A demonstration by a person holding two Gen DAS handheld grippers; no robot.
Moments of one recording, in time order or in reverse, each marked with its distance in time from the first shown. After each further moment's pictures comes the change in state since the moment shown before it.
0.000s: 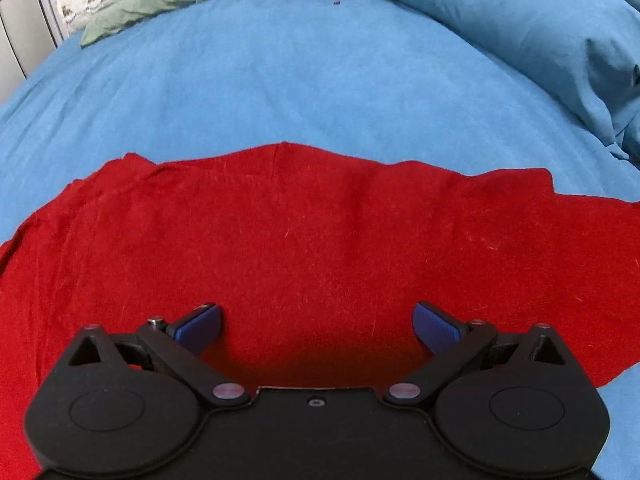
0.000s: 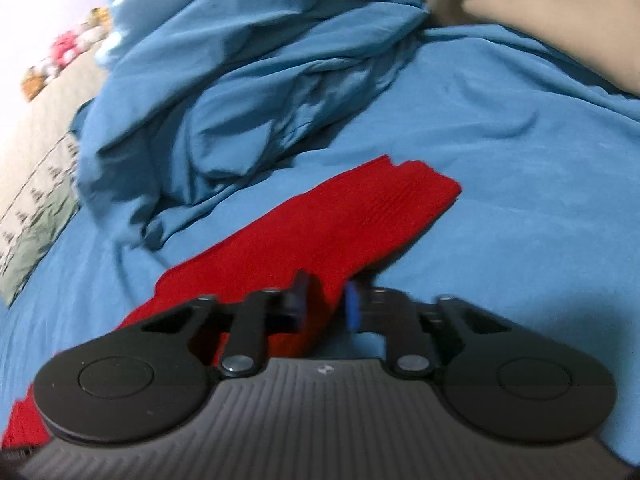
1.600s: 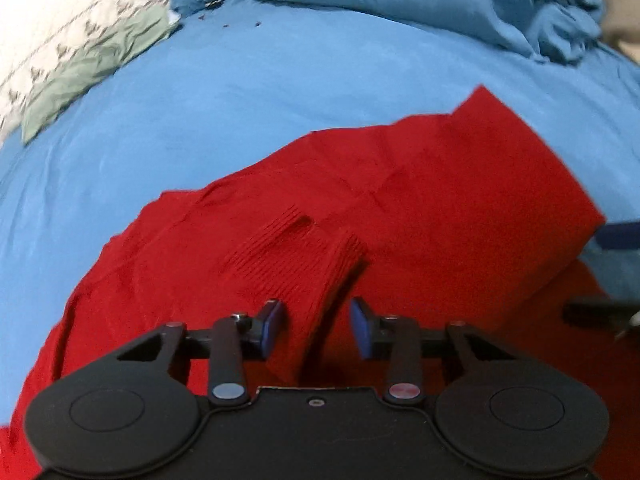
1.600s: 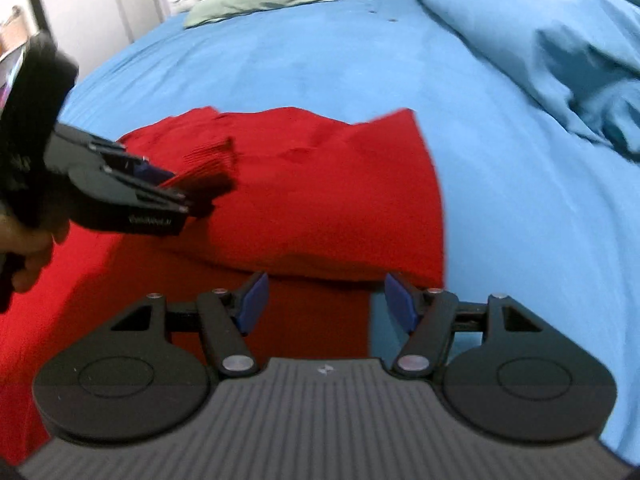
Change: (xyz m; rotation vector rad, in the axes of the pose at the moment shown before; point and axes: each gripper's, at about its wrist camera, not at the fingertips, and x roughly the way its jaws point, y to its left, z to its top) left arm -0.011 0.063 -0.019 0.422 -0.083 -0.072; right arm -0.097 0.196 -0.144 -0.794 0.325 0.359
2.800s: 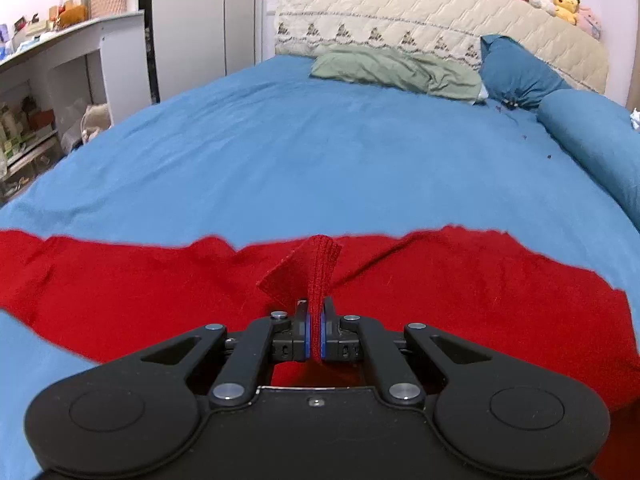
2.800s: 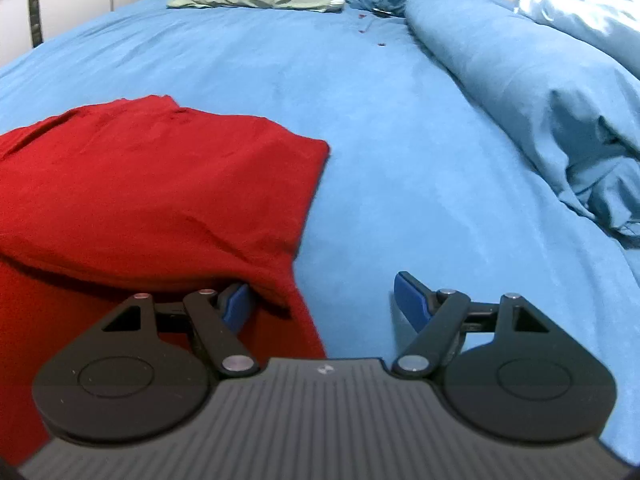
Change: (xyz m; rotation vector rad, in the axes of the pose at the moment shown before) left arm -0.109 0.159 -0.156 -0.793 -0.163 0.405; right arm 0.064 0.032 0.027 -0.176 -0.048 -0.209
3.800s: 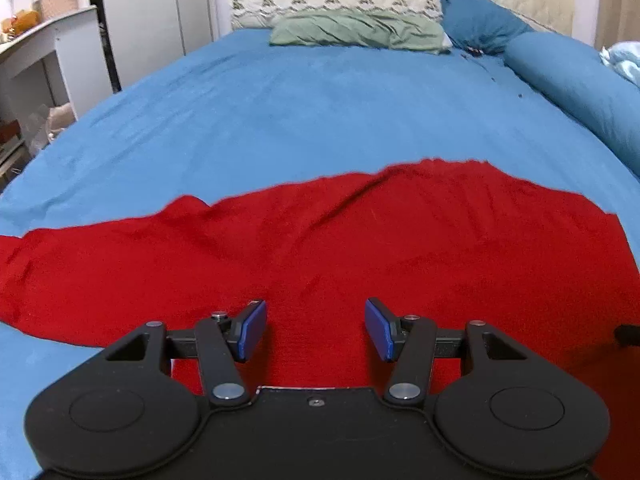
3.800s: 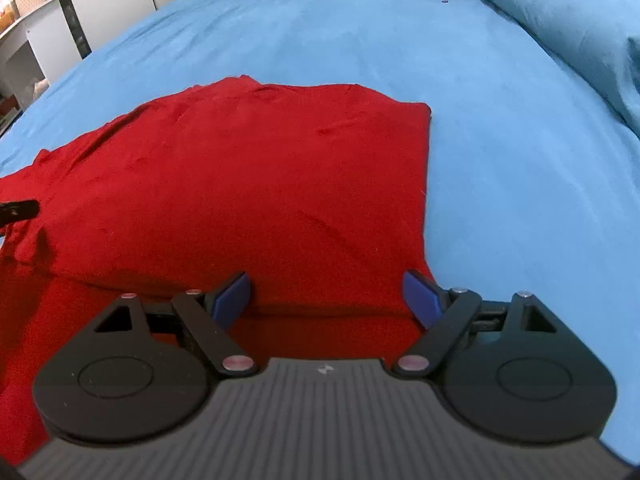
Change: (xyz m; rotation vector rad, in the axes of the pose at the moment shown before) left arm 0.005 -0.006 -0.021 0.143 0.092 -0.062; right arm 0.008 0.019 0.013 0.076 0.113 0.282
